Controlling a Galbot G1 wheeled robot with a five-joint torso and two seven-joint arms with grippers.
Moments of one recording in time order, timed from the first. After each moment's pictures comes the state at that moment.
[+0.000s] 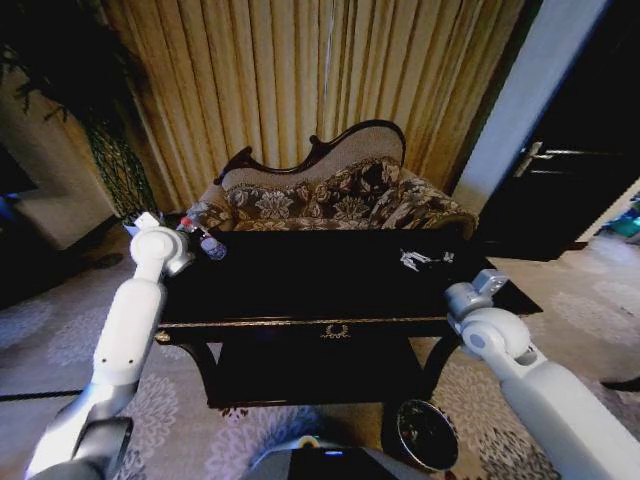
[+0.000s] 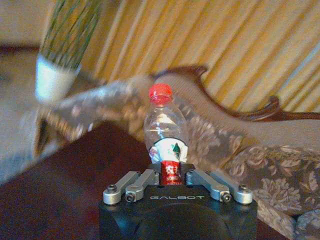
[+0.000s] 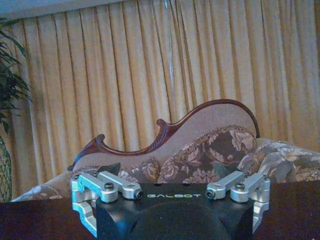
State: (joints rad) left arm 0.62 -1.02 -0.41 -1.81 -1.41 0.57 -0.93; right arm -1.25 0.76 0.58 2.12 0.95 -0.19 0.25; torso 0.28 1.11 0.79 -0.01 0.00
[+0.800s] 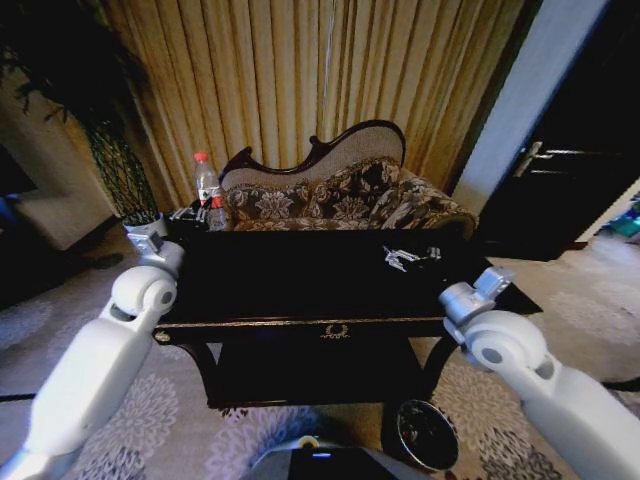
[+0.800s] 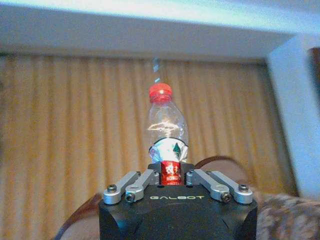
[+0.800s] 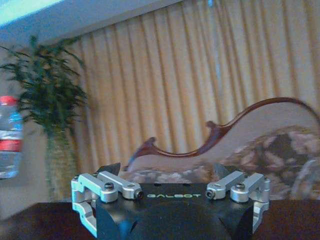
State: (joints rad) left arm 0.88 -0.78 -0.44 -2.00 -0.75 0.18 -0.08; right arm -1.28 0.62 0.57 2.35 1.17 -0.19 0.29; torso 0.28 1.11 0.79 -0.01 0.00
